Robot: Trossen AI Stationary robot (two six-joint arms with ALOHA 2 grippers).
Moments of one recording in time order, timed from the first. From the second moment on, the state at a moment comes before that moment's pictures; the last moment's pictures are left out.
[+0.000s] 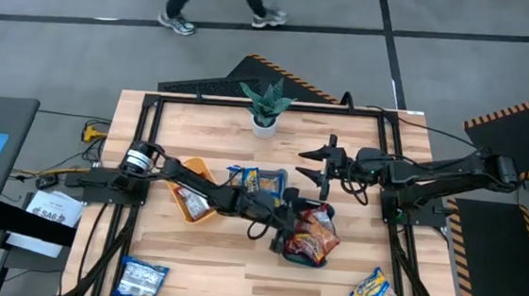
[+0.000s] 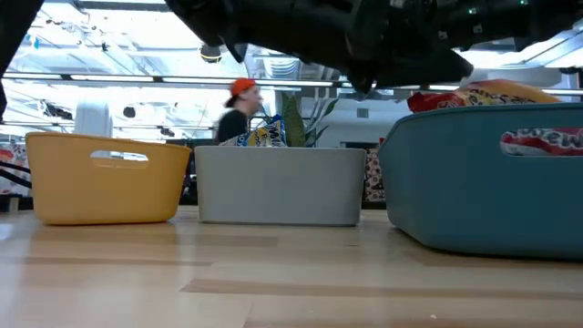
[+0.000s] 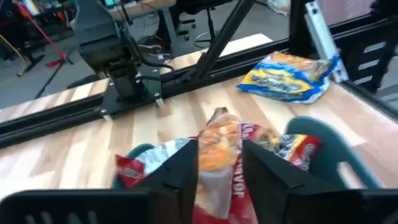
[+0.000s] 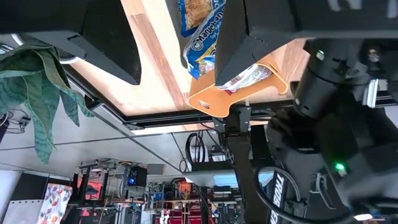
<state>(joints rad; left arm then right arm) -0.21 2.06 1.30 0.57 -0.11 0.20 -0.03 1.04 0.51 0.47 0.14 0.04</state>
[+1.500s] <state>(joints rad) -0.30 0.88 0.62 -0.73 -0.70 -0.84 -0.03 1.00 0.51 0.21 0.29 0.18</state>
